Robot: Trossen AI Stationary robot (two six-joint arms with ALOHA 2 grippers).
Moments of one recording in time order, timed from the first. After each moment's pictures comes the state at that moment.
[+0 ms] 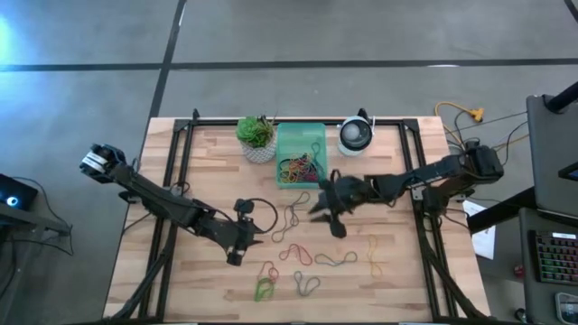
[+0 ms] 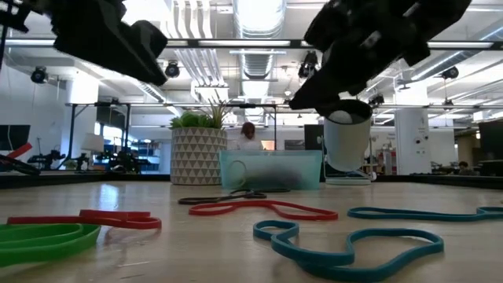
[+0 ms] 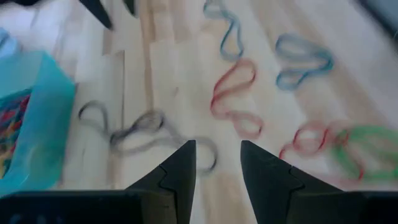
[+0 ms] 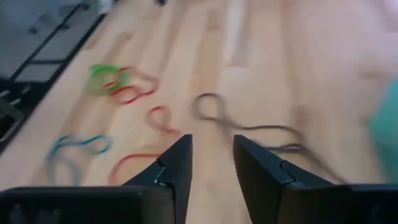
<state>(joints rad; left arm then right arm) -0.47 1.31 0.76 -0.15 -0.33 -0.09 0.07 1.50 0.71 0.22 -0.19 0.10</state>
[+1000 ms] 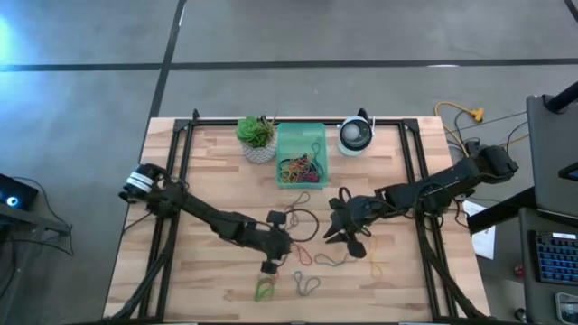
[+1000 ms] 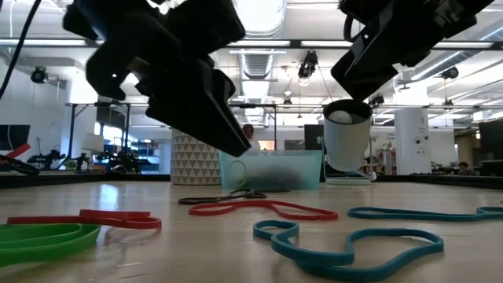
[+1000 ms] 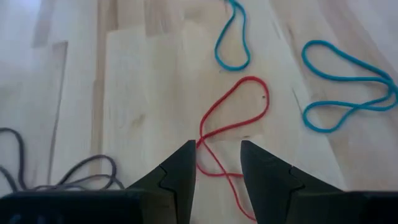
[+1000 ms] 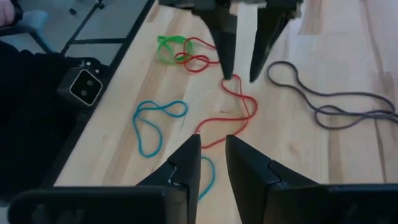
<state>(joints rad) -0.38 1.79 1.01 0.01 -0.22 -0.11 0.26 1.37 0.71 0.02 -0.18 0.23</state>
